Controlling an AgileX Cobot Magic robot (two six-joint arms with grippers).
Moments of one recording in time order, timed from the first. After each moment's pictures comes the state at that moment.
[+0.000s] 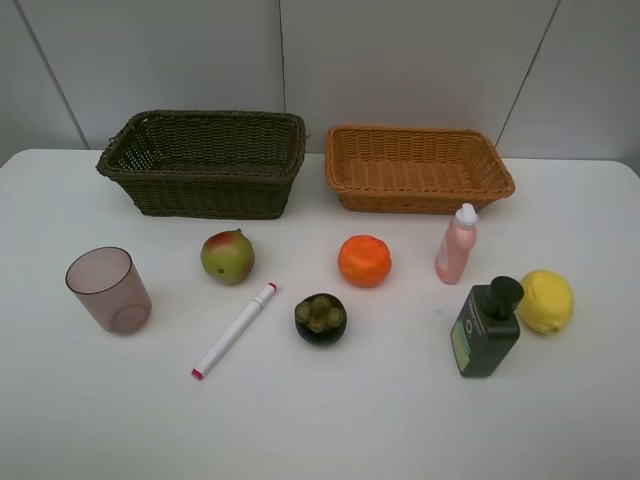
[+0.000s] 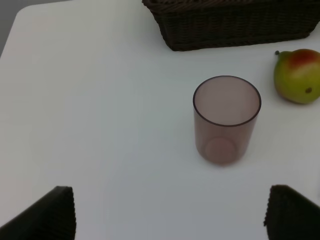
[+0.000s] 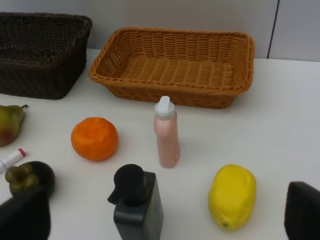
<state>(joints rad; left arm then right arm) 0.06 -0.01 -0.42 -0.13 1.07 0.14 0.14 0.02 -0.55 0.09 1.01 -0.09</state>
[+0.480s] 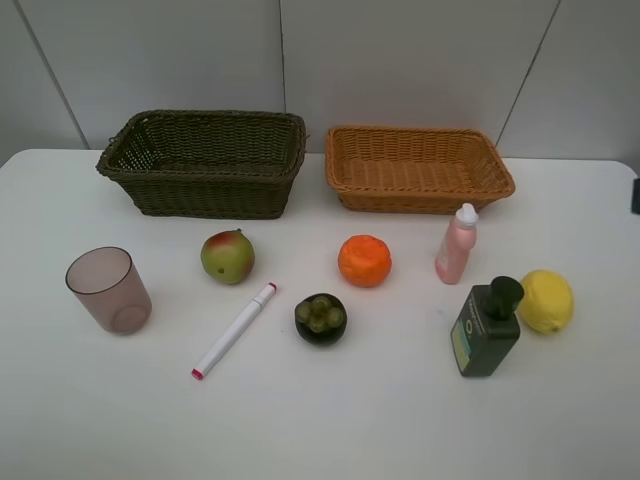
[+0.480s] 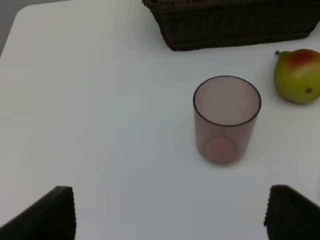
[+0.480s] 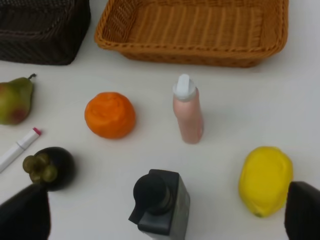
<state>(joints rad) 0.06 -0.01 -0.42 -0.13 1.07 0.14 0.14 0.53 -0.70 0.17 0.93 -0.08</state>
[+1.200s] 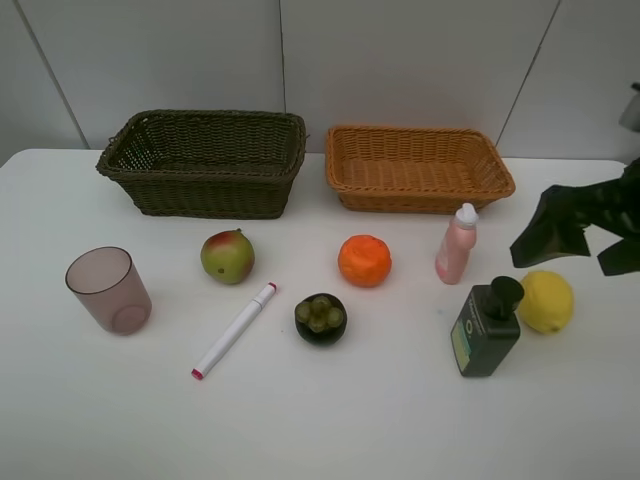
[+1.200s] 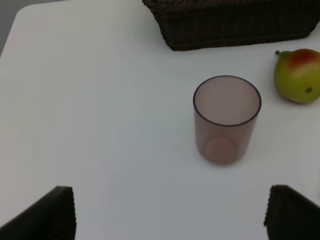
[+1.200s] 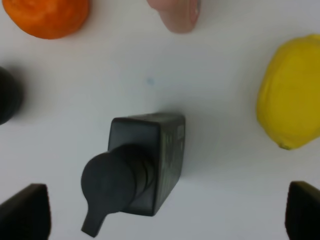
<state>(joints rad) 0.06 -0.01 -0.42 -0.13 1.07 0.14 0.14 1.13 -0.75 0.20 0.91 -0.07</state>
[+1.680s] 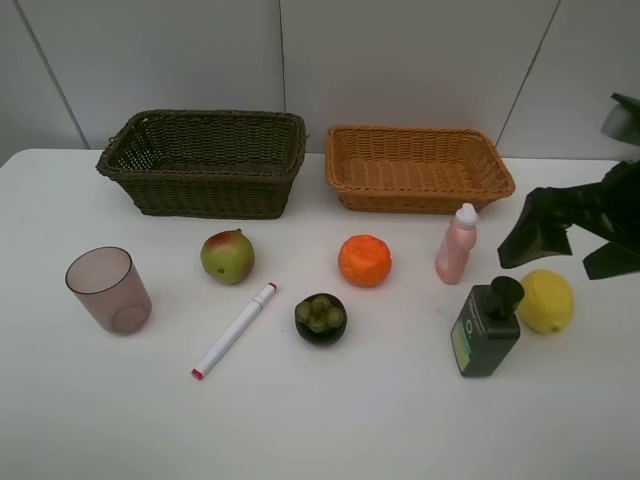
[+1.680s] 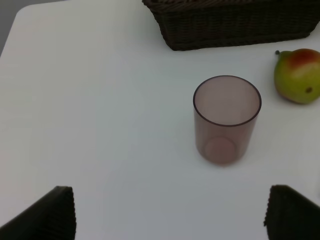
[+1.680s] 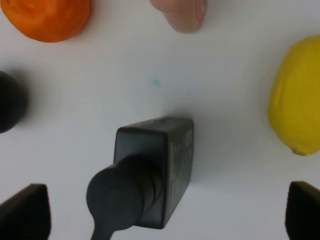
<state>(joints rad) 0.06 -0.01 -0.42 -0.13 1.07 0.14 0.14 1.18 -0.75 0.23 0.88 -0.07</state>
